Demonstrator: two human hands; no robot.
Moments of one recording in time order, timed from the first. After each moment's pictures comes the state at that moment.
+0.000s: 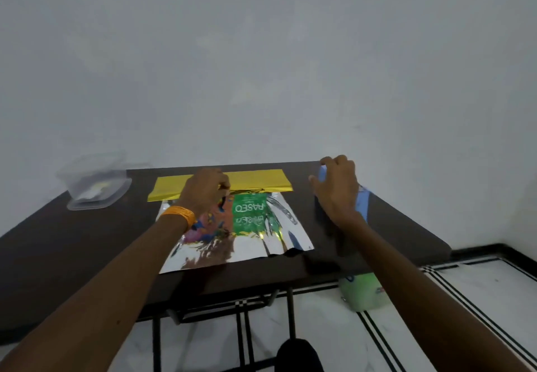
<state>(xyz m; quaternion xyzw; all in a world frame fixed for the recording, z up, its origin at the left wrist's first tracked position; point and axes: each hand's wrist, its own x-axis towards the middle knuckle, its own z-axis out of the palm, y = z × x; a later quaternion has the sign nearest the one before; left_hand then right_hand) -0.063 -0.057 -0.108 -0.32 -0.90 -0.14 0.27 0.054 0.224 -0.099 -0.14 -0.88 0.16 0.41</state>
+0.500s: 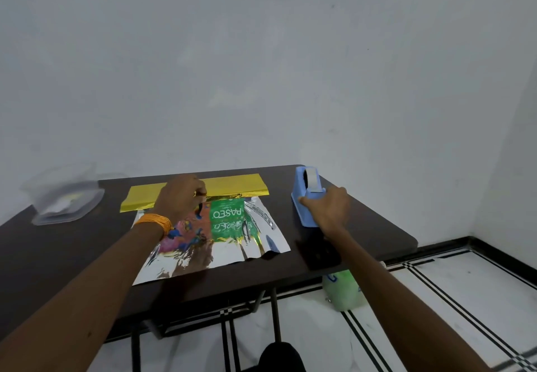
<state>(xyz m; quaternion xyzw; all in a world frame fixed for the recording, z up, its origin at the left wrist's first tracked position) -0.060 -0.056 -0.107 -0.31 -0.90 -0.15 0.25 0.071 0.258 -0.136 -0.29 -0.82 0.35 0.34</state>
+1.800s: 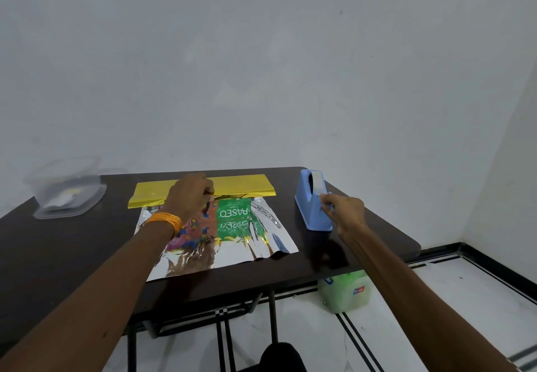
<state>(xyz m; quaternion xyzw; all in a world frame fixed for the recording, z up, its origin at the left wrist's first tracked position) -0.063 -0.055 -0.113 -0.30 -0.90 -0.16 0.25 0.093 0.254 -0.122 -0.26 -0.58 0.70 0.32</state>
